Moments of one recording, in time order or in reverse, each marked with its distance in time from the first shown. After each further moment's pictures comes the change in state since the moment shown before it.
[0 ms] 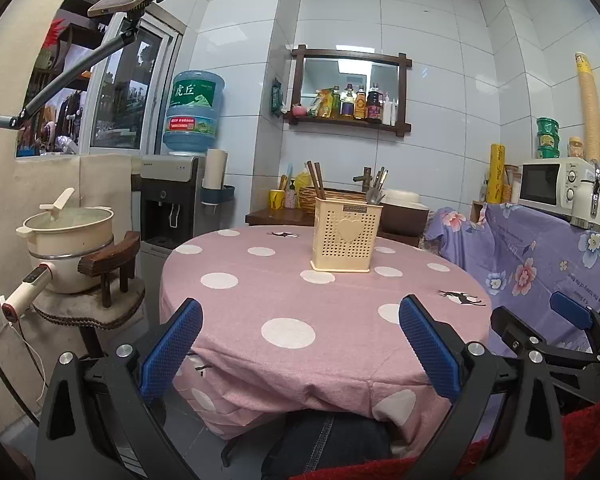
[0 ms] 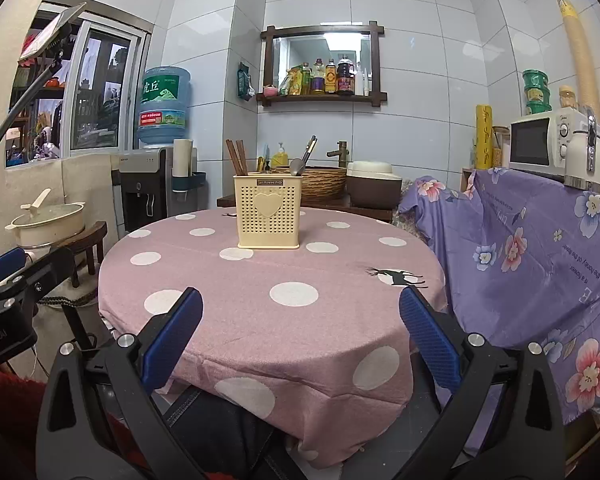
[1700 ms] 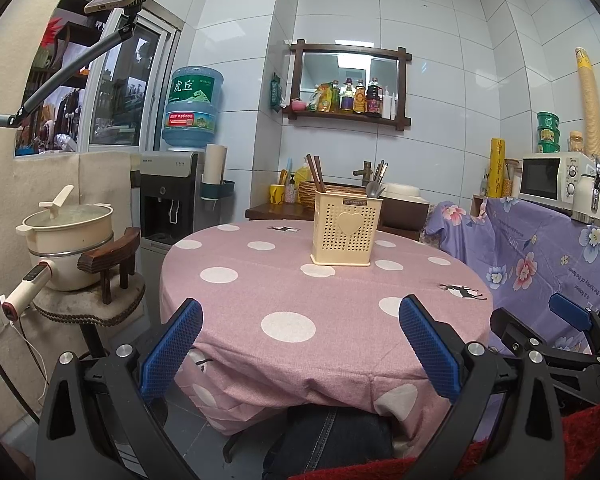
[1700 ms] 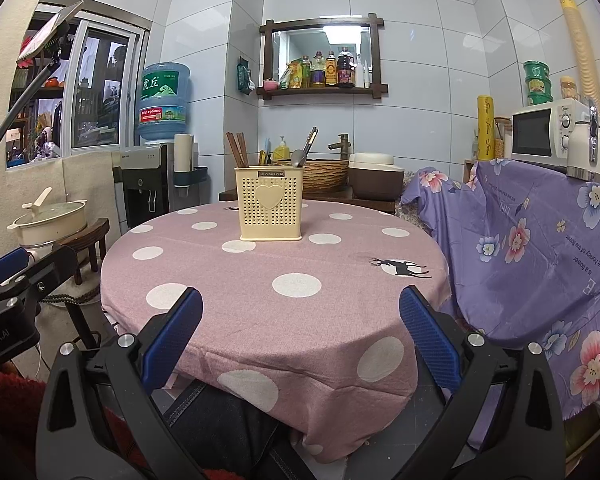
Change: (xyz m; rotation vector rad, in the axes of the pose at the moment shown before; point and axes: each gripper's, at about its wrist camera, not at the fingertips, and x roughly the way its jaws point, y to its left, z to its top) left arm 0.000 0.001 -0.003 0.005 0.013 -0.005; right arm 0.004 -0.003 -0.001 0.013 0.018 0.007
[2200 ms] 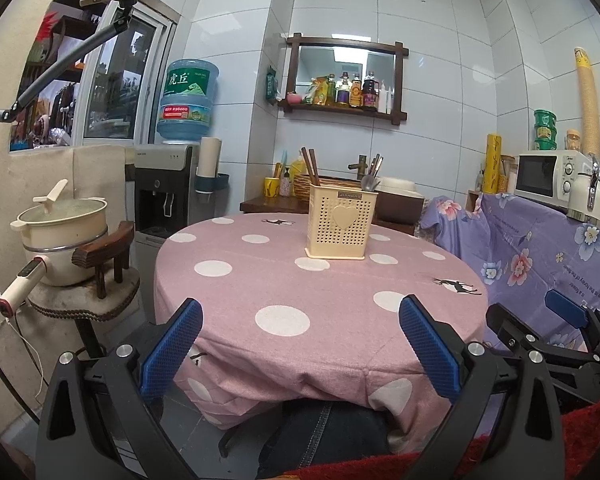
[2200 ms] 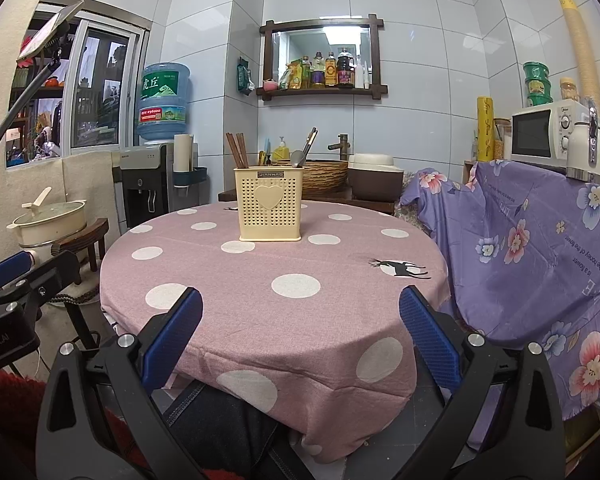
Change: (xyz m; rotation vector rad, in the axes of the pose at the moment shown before) left arm 0.002 0.003 -0.006 -0.005 0.028 -0.020; right arm 0.000 0.000 -0.001 0.000 -0.001 0.000
